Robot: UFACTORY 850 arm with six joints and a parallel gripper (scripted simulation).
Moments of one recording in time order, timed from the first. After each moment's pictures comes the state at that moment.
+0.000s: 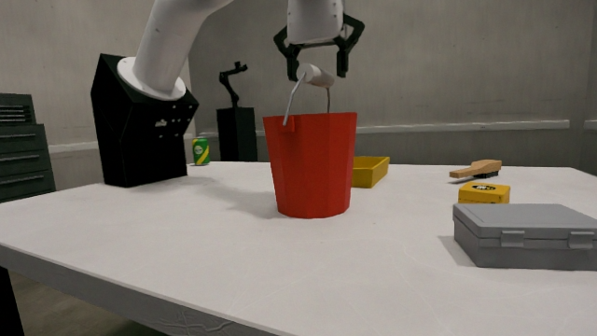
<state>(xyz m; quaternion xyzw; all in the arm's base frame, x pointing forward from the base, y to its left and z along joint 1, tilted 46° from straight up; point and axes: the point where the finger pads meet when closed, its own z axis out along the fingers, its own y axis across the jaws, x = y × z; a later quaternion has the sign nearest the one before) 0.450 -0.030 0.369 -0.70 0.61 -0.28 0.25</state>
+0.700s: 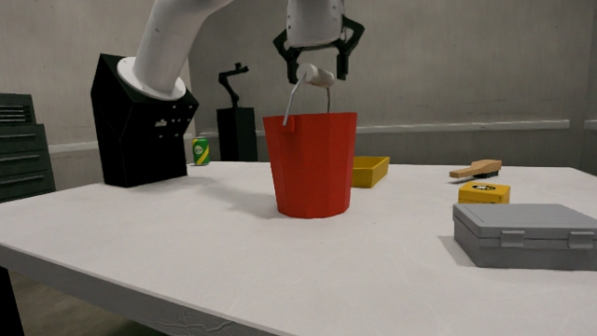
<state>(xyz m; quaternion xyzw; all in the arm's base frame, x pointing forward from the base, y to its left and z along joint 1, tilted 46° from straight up) 0.453 -0.030 0.365 -0.70 0.61 -0.28 0.25</state>
